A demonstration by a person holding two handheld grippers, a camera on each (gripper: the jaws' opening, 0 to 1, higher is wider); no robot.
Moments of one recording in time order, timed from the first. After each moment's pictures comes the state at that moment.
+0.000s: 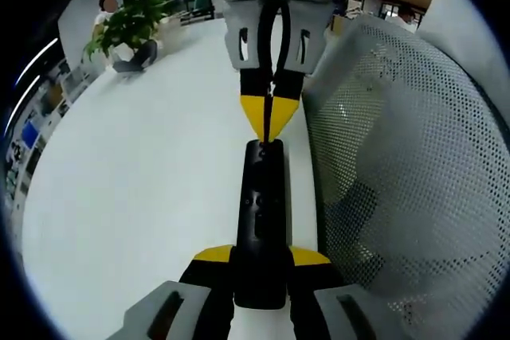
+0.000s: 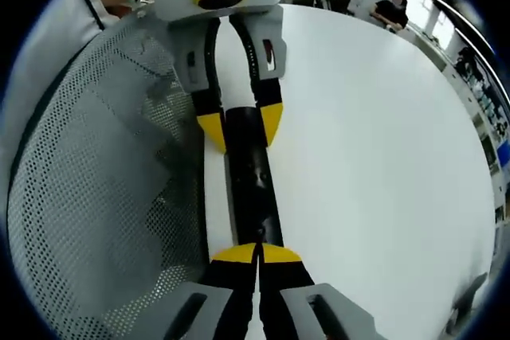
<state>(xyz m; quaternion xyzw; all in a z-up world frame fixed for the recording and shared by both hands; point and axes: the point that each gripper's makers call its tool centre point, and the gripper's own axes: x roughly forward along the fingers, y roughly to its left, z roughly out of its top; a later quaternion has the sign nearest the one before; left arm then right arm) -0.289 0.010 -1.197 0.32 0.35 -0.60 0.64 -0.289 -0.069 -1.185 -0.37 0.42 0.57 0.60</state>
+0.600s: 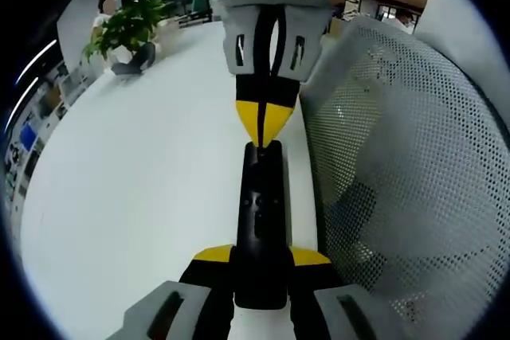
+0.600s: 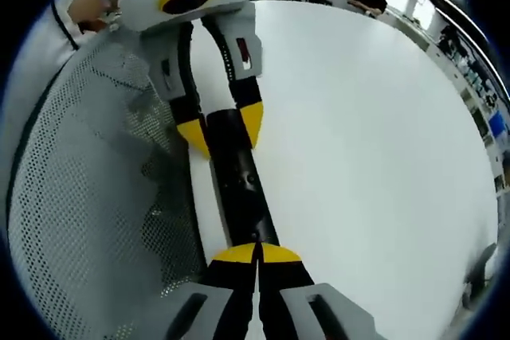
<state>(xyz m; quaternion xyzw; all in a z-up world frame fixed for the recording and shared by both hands) -0.289 0.009 -1.197 0.32 0.35 -0.60 0.64 -0.283 -0.067 -1.188 -0.32 0.45 0.53 0.65</state>
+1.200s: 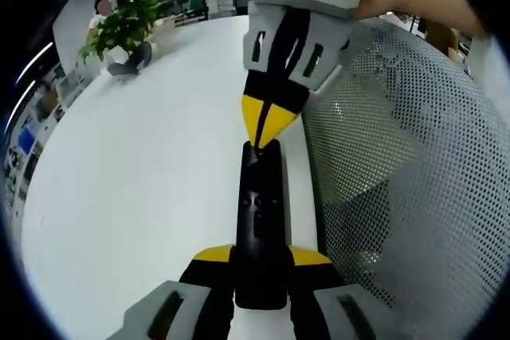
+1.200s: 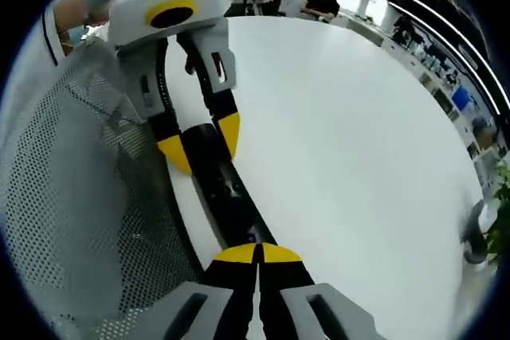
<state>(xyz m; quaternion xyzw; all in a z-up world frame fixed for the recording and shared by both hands) -0.289 0.009 -1.197 0.33 0.35 -0.60 0.63 -0.281 -0.065 -1.187 -0.30 0.42 0.43 0.74</state>
